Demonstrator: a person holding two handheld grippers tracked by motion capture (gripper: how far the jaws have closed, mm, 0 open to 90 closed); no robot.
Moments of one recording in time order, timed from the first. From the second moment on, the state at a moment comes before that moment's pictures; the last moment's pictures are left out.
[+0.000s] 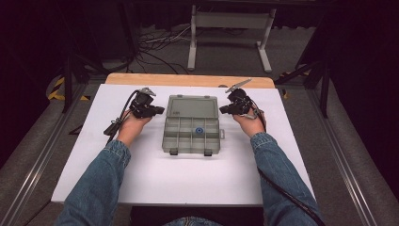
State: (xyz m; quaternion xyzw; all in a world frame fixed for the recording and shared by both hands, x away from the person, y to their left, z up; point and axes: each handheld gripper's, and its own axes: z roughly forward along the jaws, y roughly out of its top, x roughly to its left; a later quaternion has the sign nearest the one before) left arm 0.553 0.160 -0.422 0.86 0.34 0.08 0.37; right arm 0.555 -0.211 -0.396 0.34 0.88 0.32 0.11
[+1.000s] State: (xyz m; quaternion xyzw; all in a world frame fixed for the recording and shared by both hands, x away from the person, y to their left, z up) left arm 0.566 0.157 -0.448 0.87 0.36 0.04 0.33; right arm 0.569 -0.209 -0.427 0.36 0.89 0.28 0.08
